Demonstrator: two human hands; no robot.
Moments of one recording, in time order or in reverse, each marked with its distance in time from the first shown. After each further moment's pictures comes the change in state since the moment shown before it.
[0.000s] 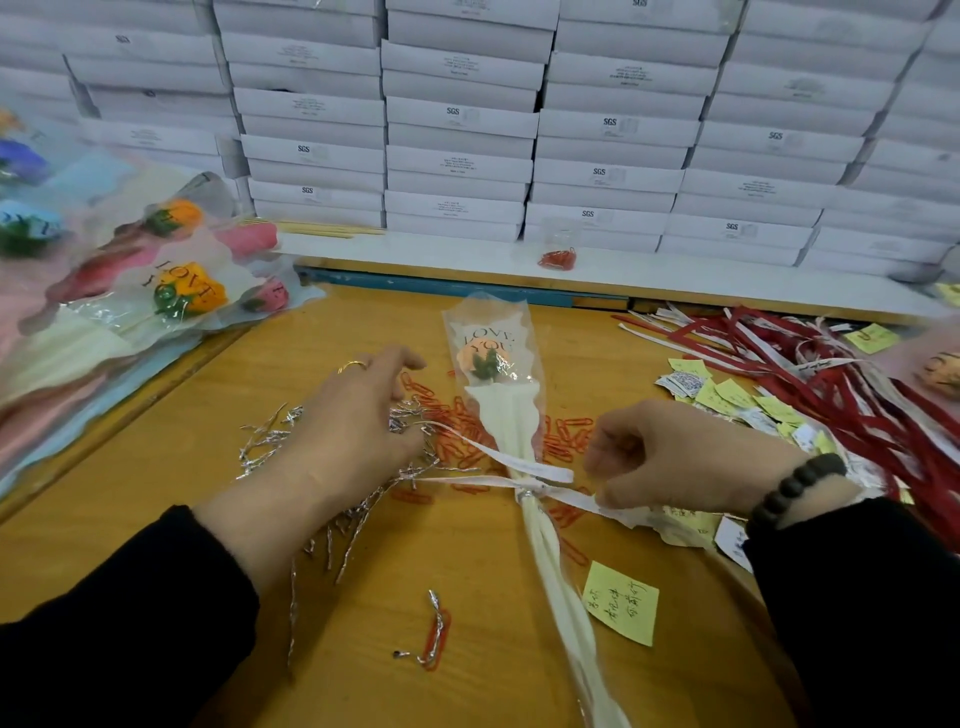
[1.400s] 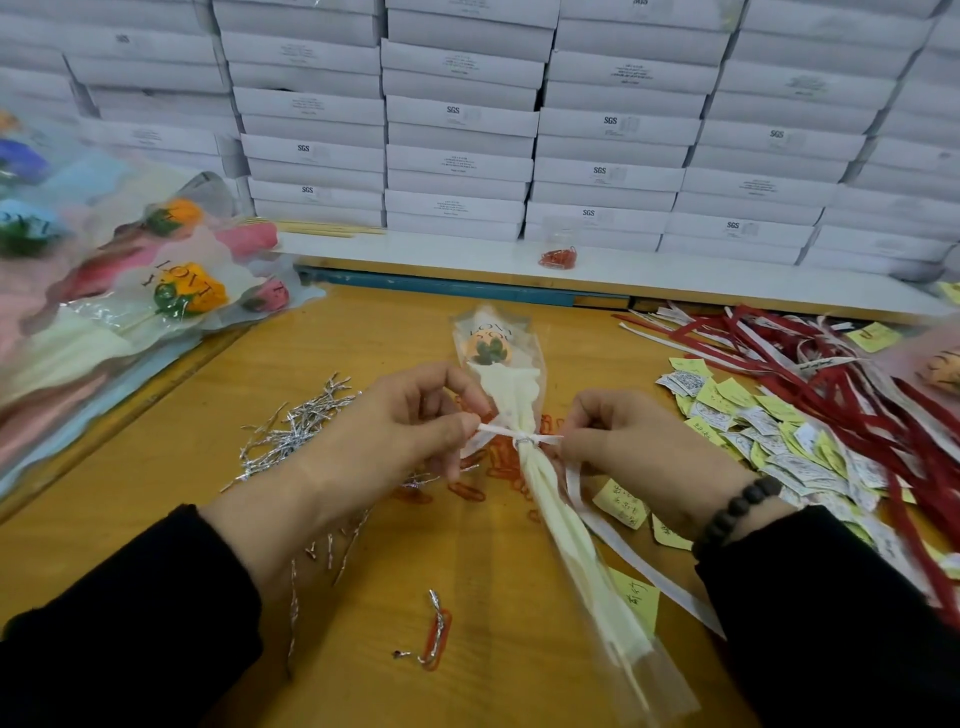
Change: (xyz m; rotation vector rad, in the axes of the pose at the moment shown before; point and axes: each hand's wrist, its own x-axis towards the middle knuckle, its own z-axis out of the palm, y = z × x) left_hand -0.009 0.015 0.000 -0.670 -0.291 0.127; right_hand 0.012 -0.012 0.025 0.593 0.181 -0.003
